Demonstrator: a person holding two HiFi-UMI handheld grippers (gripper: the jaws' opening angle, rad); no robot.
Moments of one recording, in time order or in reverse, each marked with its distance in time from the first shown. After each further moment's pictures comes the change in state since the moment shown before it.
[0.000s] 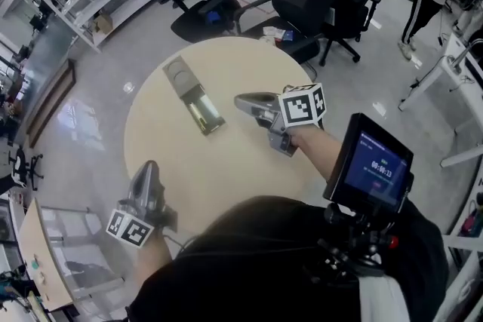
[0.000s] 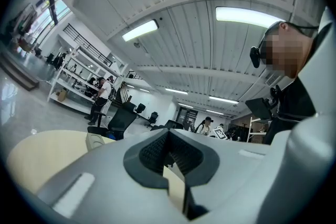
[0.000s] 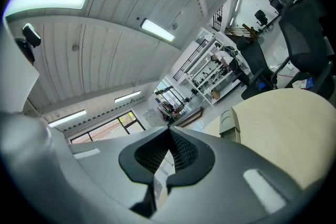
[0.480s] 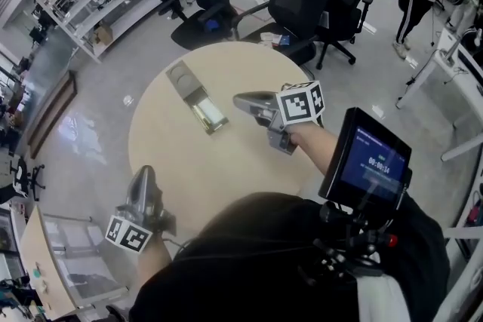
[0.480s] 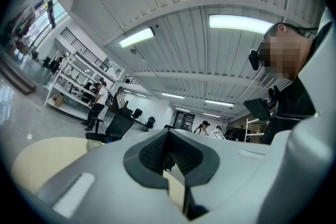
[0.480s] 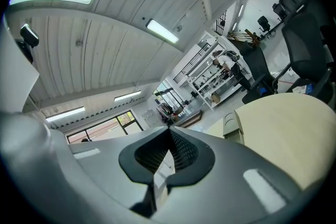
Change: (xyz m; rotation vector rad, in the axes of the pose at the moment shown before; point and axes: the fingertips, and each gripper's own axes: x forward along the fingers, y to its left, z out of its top) left arm -0.051 -0.008 0.022 0.029 -0.056 -0.035; right arm 0.001 0.041 -0.013 -0.048 -0.018 -0.016
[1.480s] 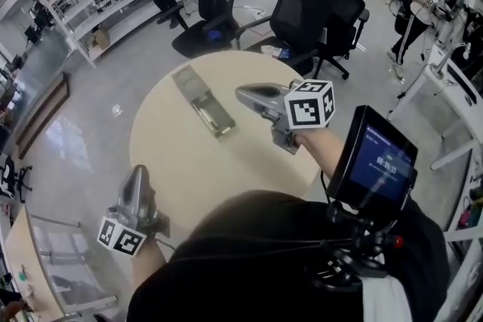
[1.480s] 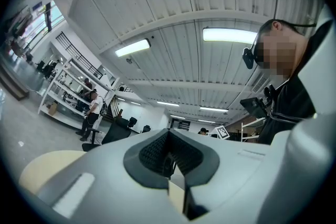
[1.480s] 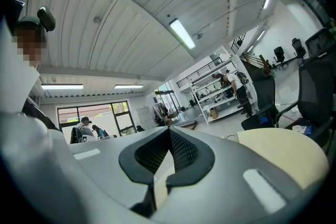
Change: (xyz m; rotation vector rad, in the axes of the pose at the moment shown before) left arm -0.052 0.038 0.049 0.029 -0.096 -0.070; right arm 0.041 0.086 0.024 -0.273 -0.039 -0.072
